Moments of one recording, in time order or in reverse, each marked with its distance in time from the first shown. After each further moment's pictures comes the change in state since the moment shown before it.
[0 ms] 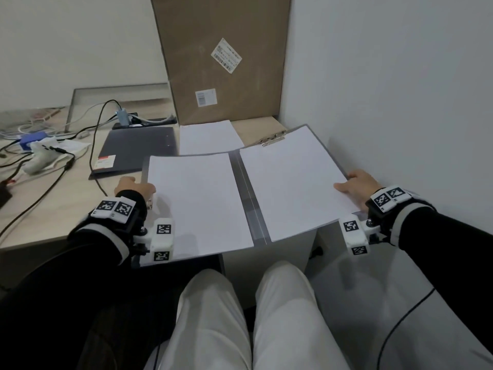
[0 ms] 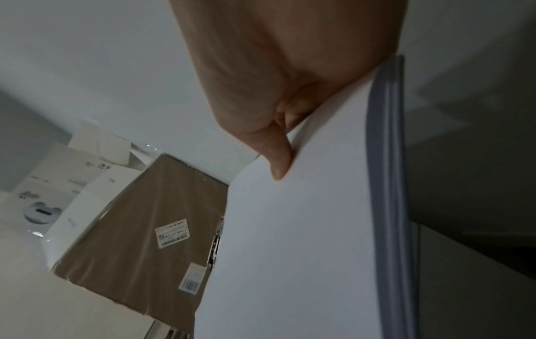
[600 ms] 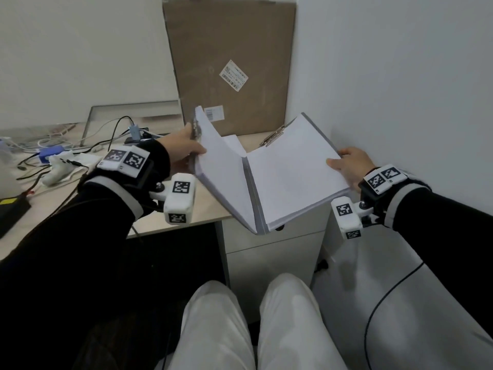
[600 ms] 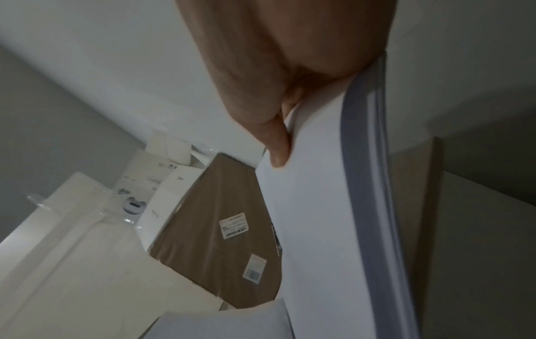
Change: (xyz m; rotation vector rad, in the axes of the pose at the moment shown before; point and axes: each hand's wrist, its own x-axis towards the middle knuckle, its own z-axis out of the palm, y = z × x) left_hand -0.078 0.122 -0.032 -0.228 -0.636 0.428; right_hand -0.015 -0.082 -0.008 0.162 0.027 -0.213
